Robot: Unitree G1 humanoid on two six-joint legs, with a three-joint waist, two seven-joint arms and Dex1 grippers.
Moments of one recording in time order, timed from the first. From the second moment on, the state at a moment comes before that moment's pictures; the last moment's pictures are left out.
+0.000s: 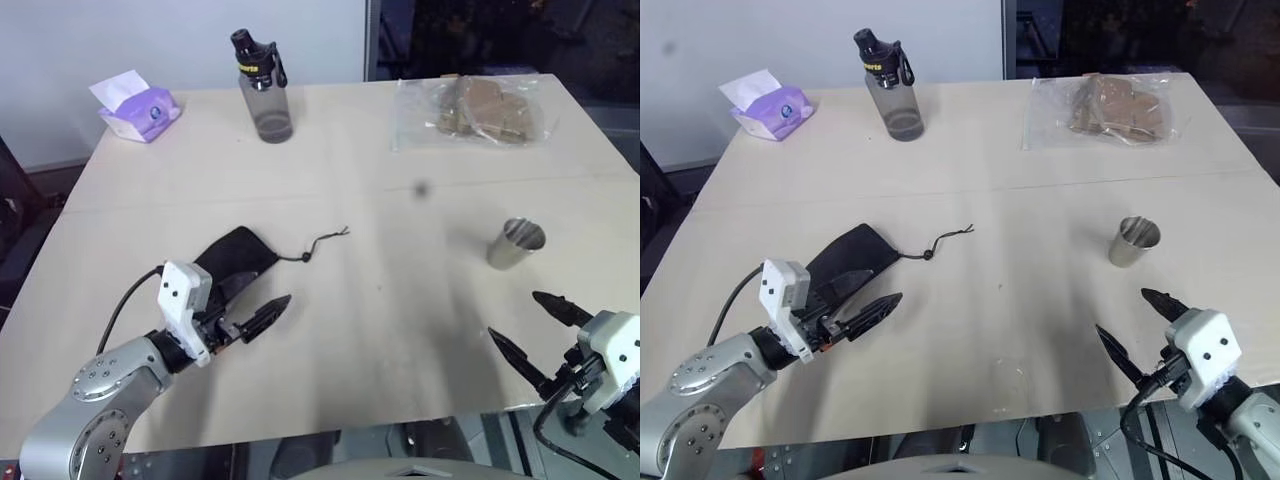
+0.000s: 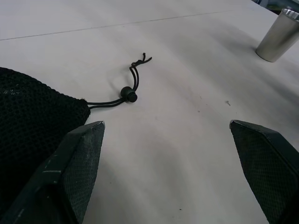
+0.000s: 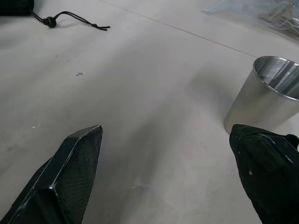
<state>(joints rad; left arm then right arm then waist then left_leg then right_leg) 0.29 0.63 0.34 -0.62 -0.75 0.61 -0.62 0.65 -0.51 -0.41 -0.85 0.41 0.30 0.64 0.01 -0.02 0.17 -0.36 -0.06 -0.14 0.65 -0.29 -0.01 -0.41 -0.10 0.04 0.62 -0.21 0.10</state>
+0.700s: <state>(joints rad) -0.48 0.20 0.31 -0.54 -0.53 1.50 0.49 0.14 -0.68 -0.20 -0.88 0.57 0.48 0.64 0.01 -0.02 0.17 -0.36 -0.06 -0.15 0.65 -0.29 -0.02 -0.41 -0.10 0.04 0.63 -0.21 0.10</state>
